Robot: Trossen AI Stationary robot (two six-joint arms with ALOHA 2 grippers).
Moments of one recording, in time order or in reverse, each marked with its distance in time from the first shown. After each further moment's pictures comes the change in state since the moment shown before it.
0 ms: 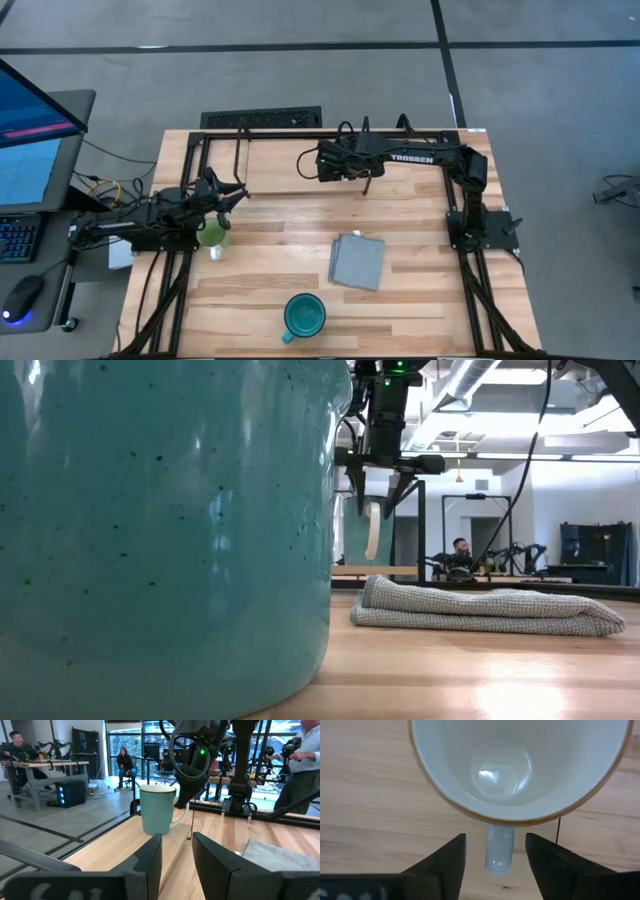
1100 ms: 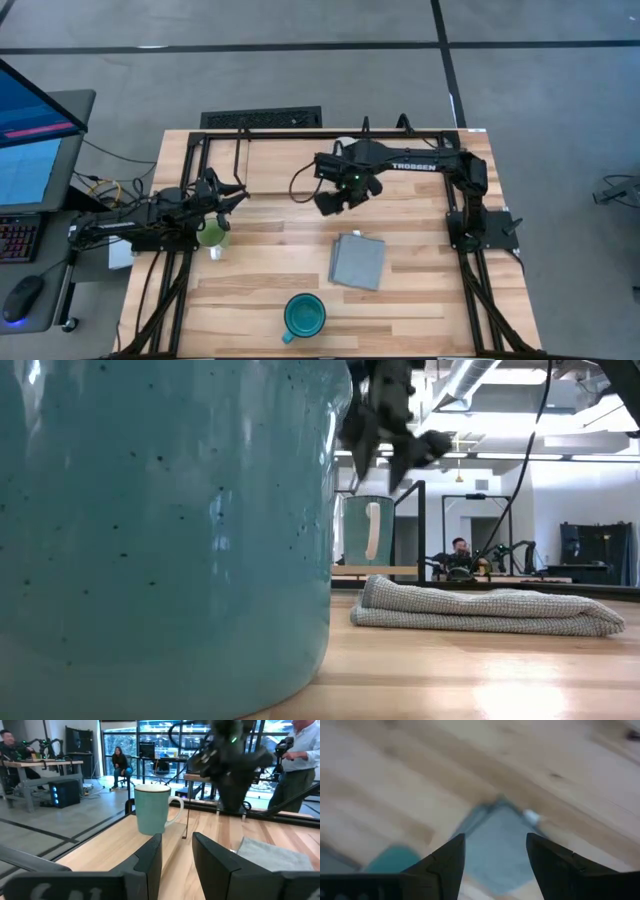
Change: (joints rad) left arm 0.000 0.000 0.000 -0.002 0.027 0.000; right arm 0.093 0.000 0.083 -0.131 -0.501 -0.241
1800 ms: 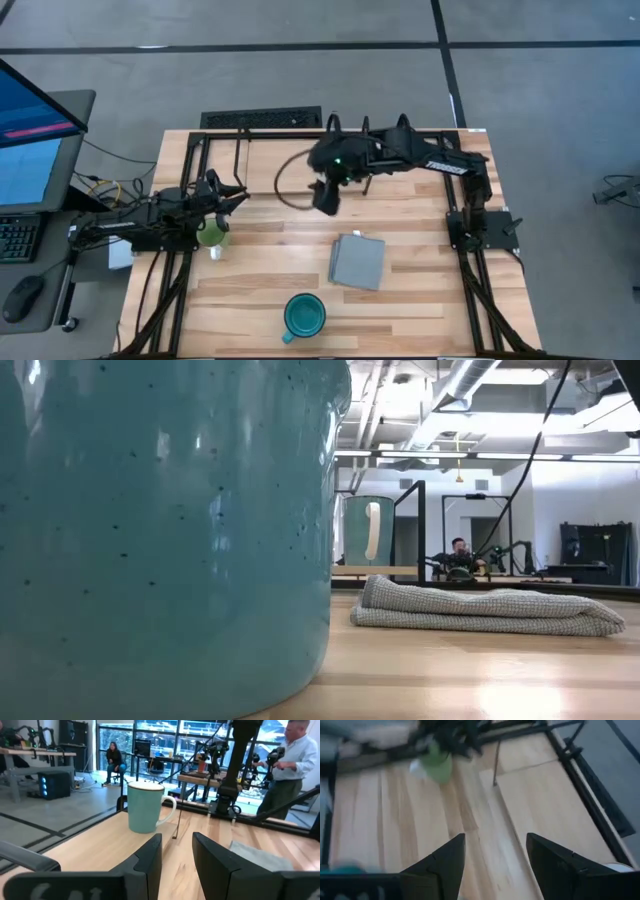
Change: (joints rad) left arm 0.000 0.000 0.000 0.002 0.027 -0.085; right arm 0.151 -0.012 0.538 0.039 0.399 -0.747
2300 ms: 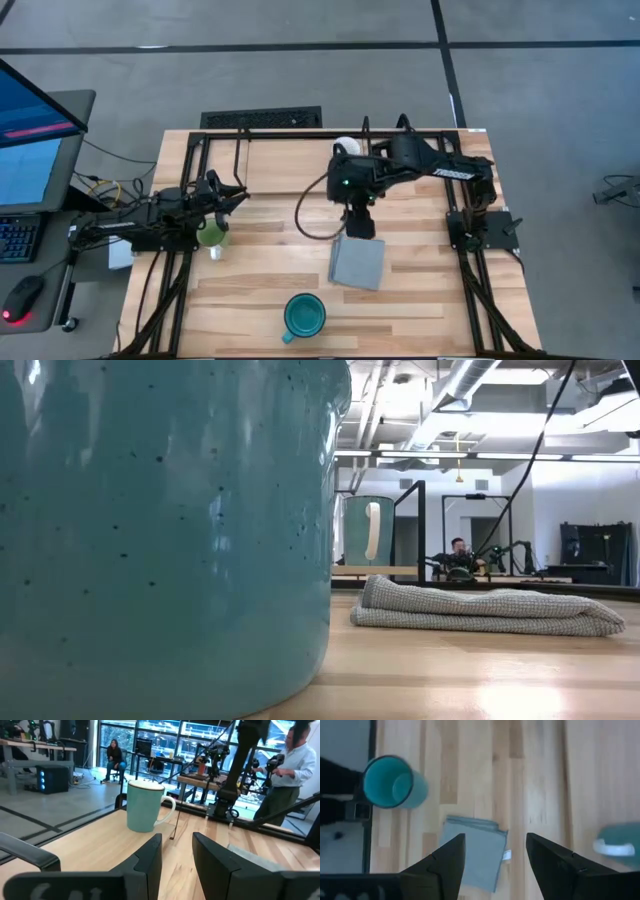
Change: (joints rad) left arm 0.000 0.000 0.000 0.002 -0.005 -0.051; right arm 0.074 -0.021 -0.001 -0.316 -0.213 -0.108
